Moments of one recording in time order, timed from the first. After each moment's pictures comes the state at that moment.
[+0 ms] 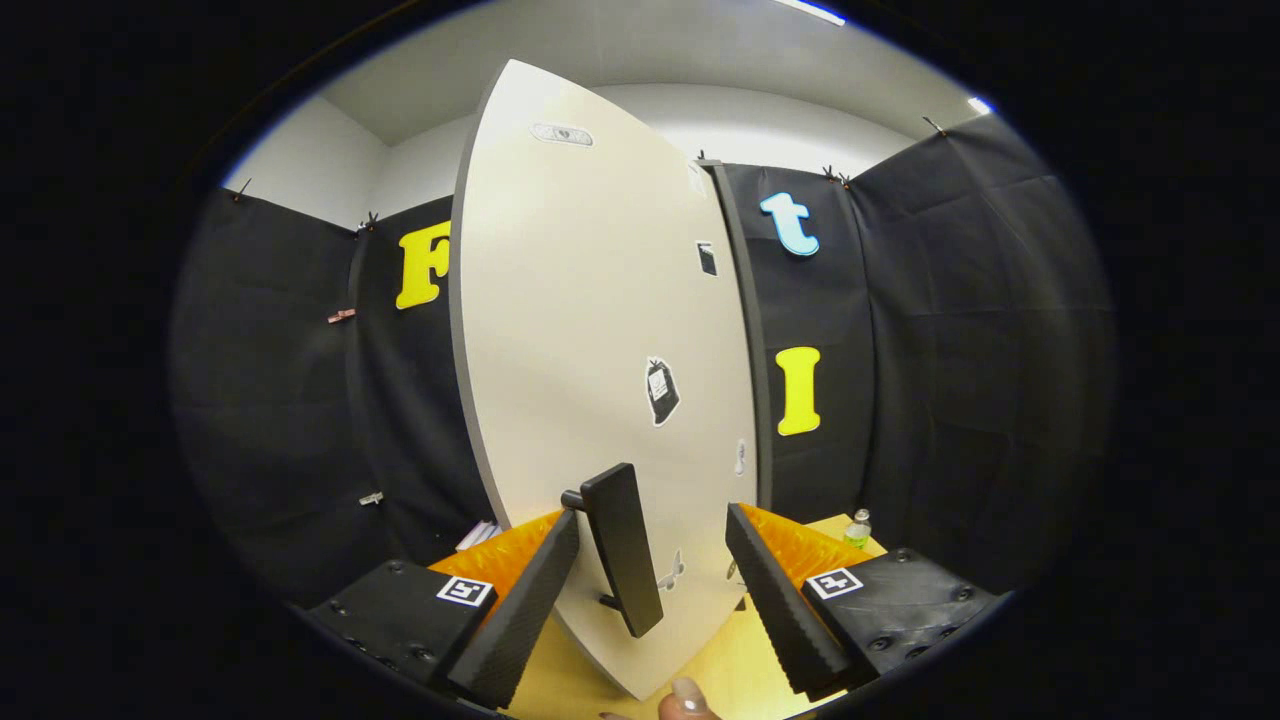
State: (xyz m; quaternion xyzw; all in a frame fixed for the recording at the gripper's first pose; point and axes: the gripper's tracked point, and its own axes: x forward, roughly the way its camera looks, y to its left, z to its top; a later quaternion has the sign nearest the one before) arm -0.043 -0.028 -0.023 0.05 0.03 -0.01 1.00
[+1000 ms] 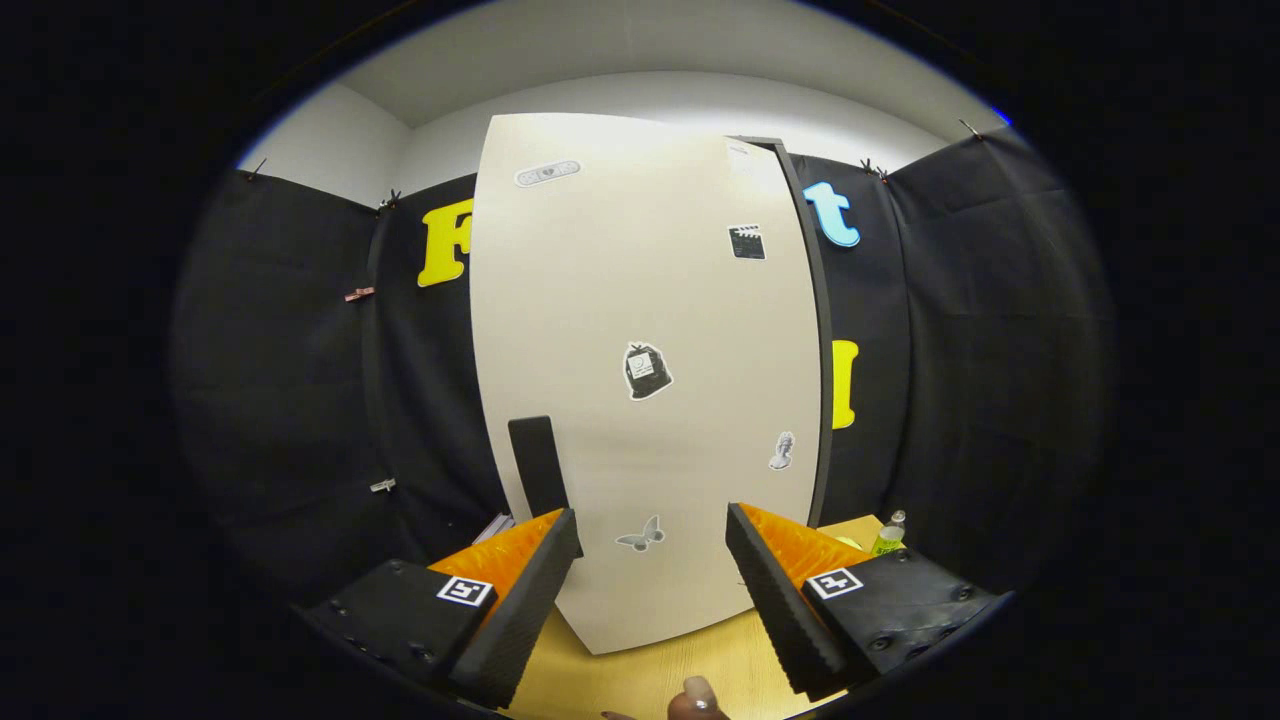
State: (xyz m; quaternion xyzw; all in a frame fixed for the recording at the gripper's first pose) arm -0.017 0.022 -0.034 0.03 0.05 0.01 1.00
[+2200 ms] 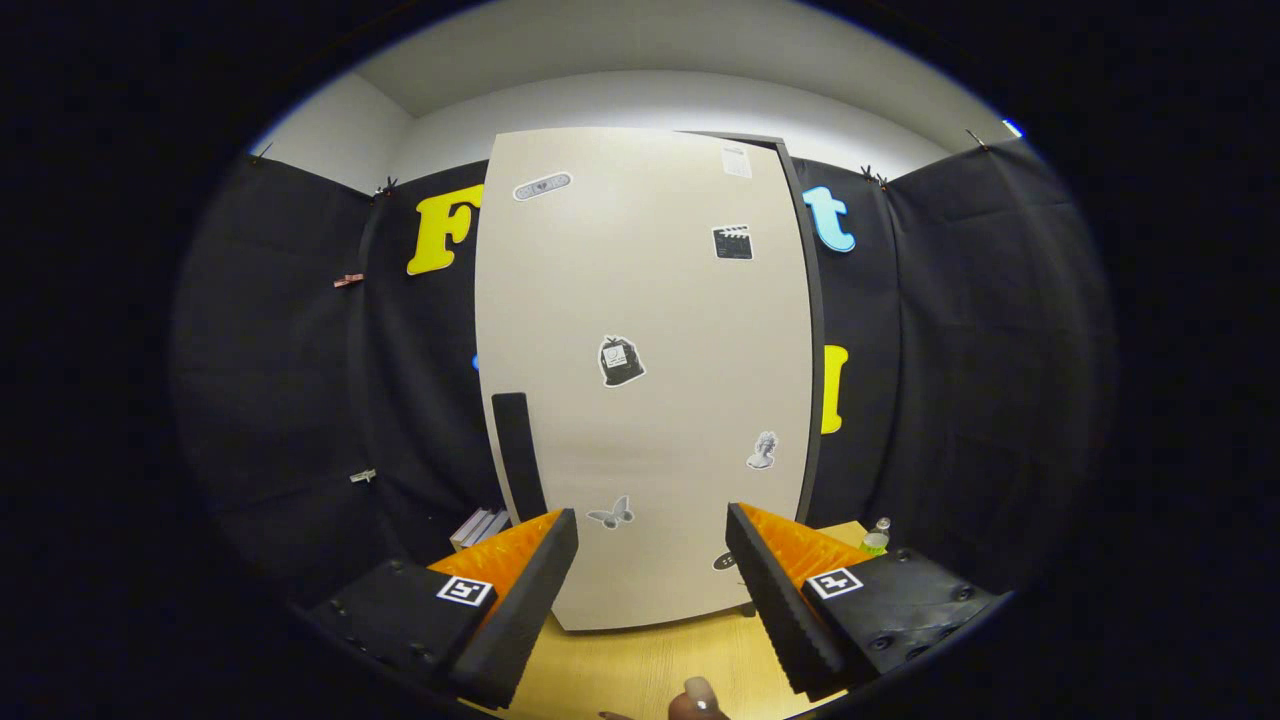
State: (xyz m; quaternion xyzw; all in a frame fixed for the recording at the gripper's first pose) arm -0.020 0.006 -0.039 0.01 0.05 -0.01 1.00
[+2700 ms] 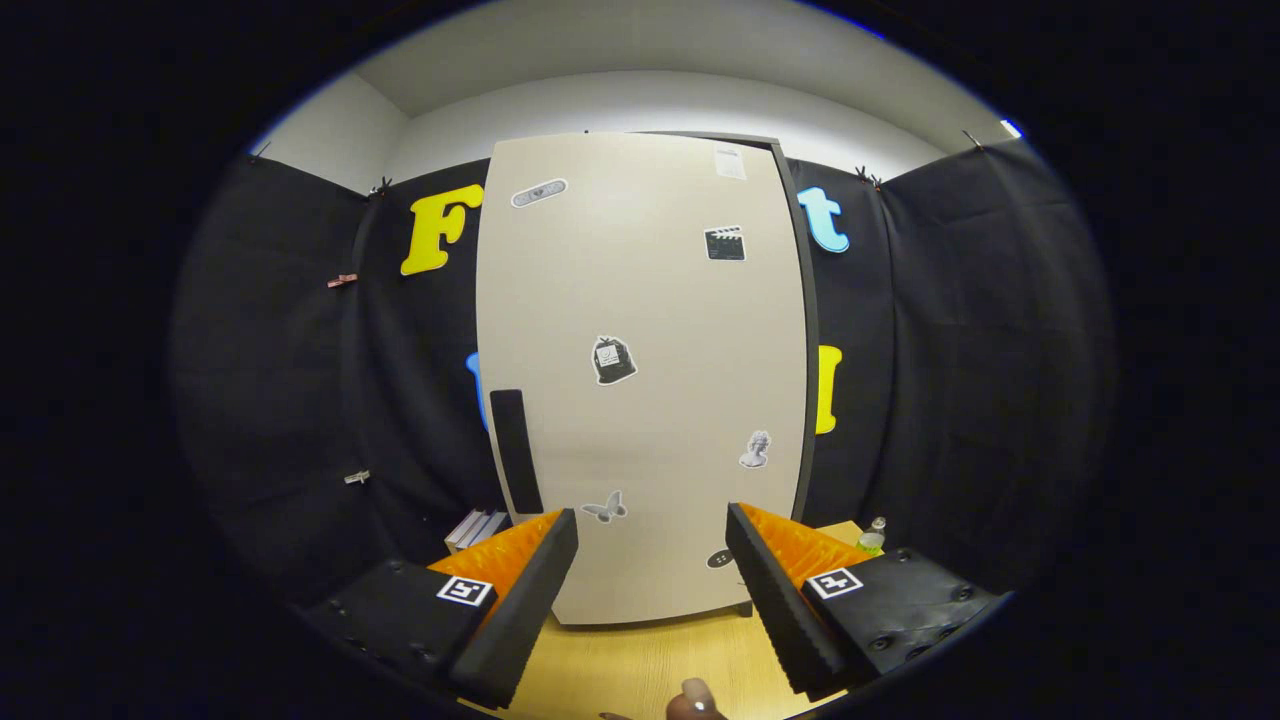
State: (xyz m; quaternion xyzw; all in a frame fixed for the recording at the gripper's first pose) arm -0.021 0.004 -0.041 0.01 0.05 -0.02 1.00
